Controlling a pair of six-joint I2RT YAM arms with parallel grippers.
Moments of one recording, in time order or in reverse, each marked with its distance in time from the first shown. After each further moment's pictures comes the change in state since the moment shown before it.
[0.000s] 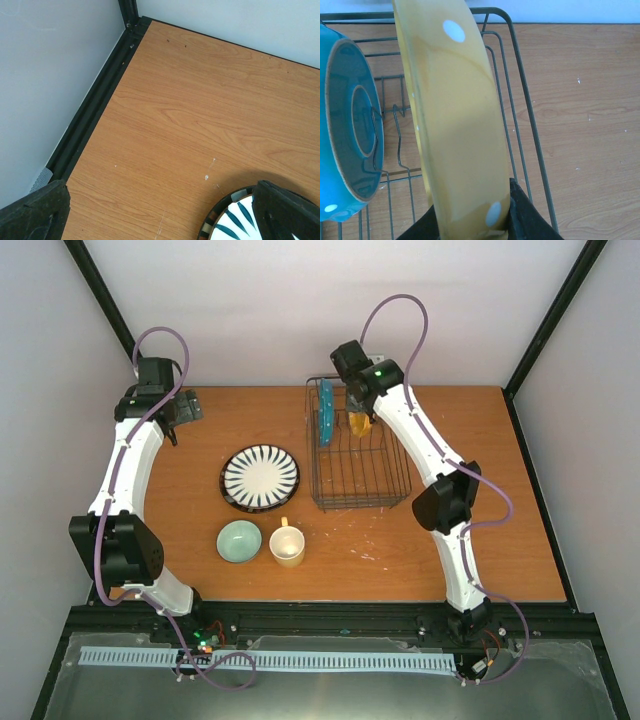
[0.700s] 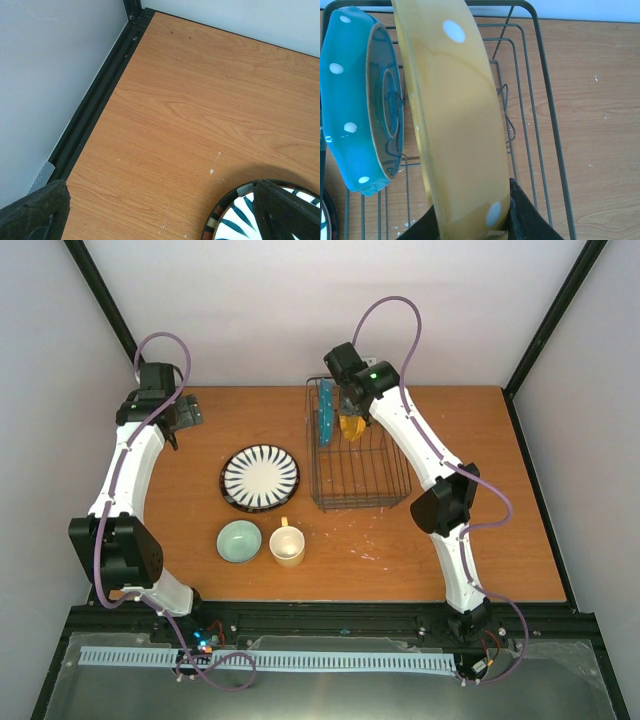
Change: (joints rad) left arm 0.000 -0.017 -0.051 0.015 -0.006 0.000; right arm 0.033 -0.016 0.002 -0.010 -0.040 -0.006
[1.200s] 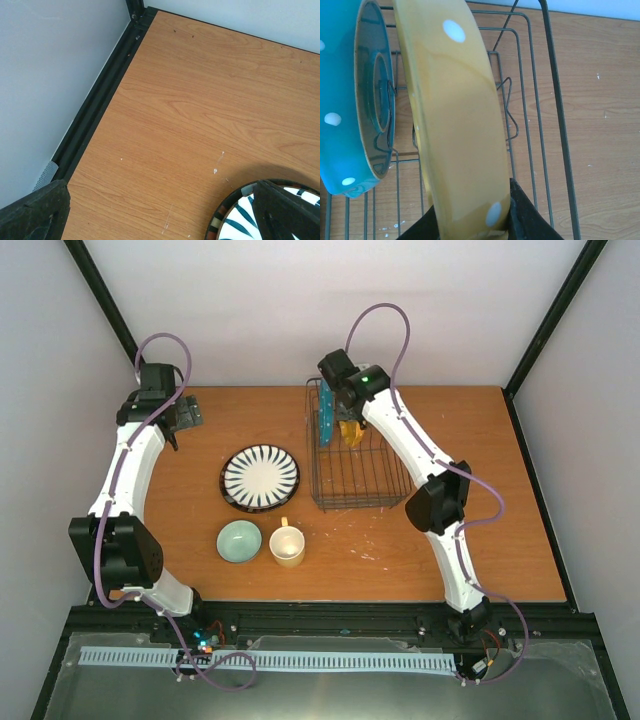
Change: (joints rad) left arm 0.000 -0.002 -0.003 0.000 -0.010 0.008; right arm 0.008 0.046 0.002 -0.012 0.018 -0.022
